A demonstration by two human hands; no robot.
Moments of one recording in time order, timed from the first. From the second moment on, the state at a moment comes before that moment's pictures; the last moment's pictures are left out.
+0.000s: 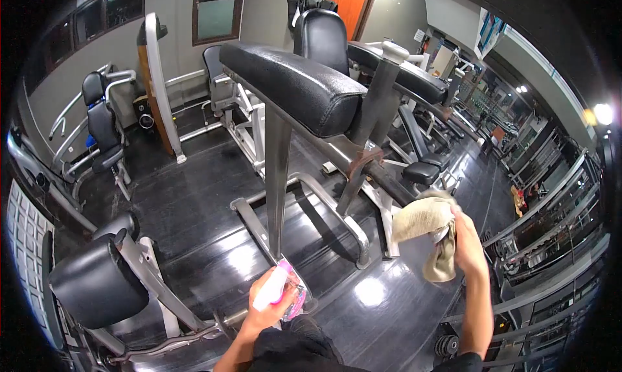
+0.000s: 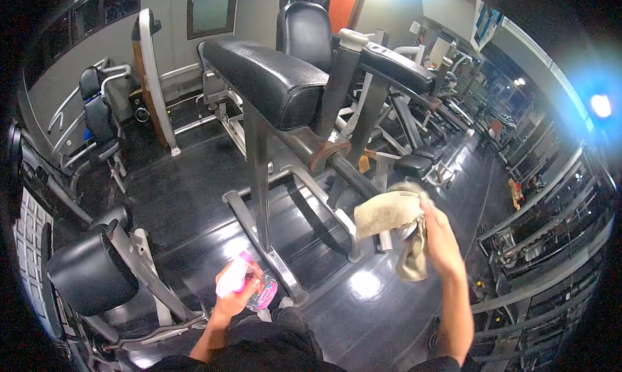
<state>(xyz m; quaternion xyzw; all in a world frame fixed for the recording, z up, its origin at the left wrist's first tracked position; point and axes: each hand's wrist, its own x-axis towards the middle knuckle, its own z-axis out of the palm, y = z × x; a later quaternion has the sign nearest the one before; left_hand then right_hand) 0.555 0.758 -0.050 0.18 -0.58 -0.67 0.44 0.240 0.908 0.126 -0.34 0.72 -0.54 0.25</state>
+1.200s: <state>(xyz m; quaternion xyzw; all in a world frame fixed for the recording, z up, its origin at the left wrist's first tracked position) 0.585 0.727 -0.041 0.27 -0.61 -0.61 0.42 0.346 0.713 -0.061 -0.29 0.55 -0.69 0.38</state>
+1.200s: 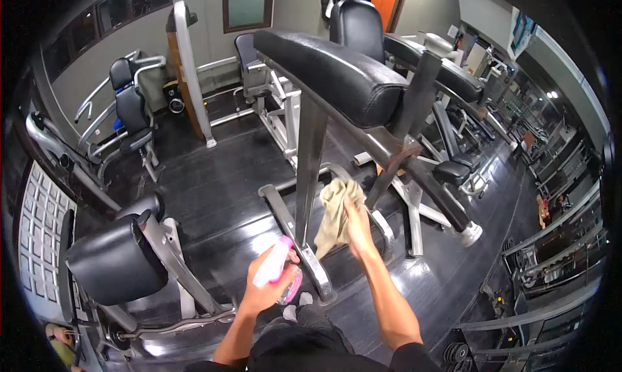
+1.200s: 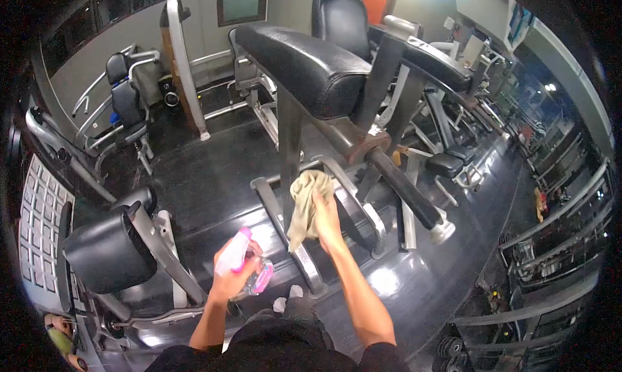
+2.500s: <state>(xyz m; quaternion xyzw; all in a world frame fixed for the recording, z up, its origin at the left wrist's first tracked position) 0.576 0.699 -0.099 0.32 -0.60 -0.61 0.41 0.343 0.522 -0.155 -0.18 0.65 -0.73 0.09</state>
